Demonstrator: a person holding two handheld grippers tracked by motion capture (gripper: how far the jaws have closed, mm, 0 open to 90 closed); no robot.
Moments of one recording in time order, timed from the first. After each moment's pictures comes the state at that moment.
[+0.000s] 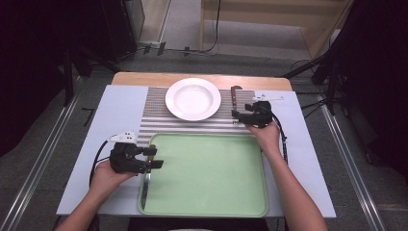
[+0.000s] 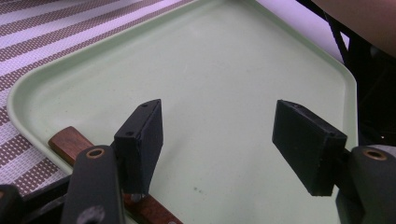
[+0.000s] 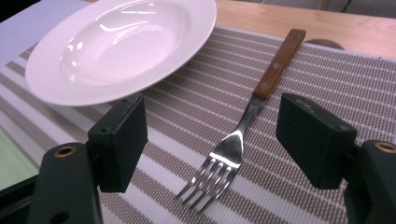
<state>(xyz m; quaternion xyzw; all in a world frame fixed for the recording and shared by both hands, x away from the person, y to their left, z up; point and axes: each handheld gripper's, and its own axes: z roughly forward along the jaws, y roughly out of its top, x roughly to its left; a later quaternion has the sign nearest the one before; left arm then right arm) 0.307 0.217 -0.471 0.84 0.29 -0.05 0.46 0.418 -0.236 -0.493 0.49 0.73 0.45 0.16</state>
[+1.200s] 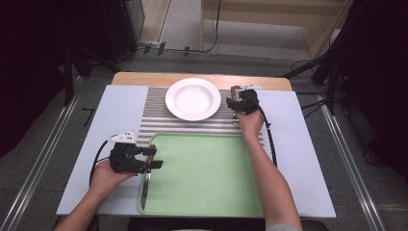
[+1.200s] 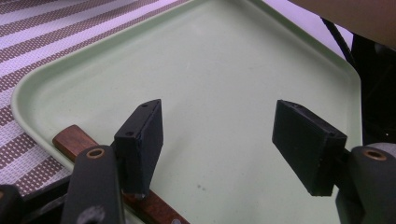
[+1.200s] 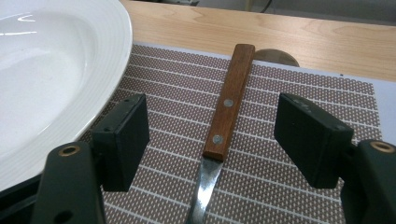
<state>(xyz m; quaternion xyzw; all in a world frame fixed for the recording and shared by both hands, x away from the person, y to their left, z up) 0.308 0.217 -0.471 0.84 0.28 -0.04 0.46 0.480 -0.202 -0.511 0.58 0.68 0.38 0.23</state>
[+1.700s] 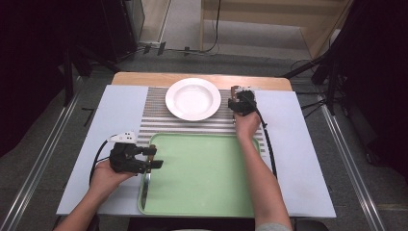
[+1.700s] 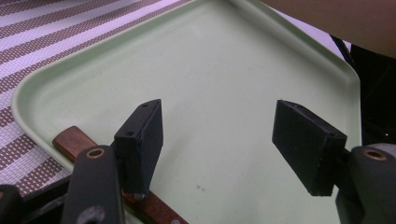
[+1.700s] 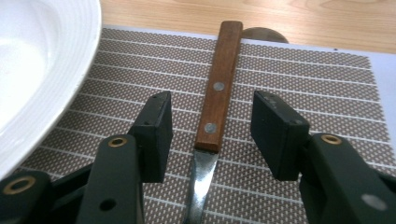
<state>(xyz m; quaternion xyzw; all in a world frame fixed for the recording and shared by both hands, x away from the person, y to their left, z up) 0.307 0.217 -0.471 0.84 0.28 -0.04 0.46 0.484 -0.193 -0.520 0.62 0.67 0.34 0.24</state>
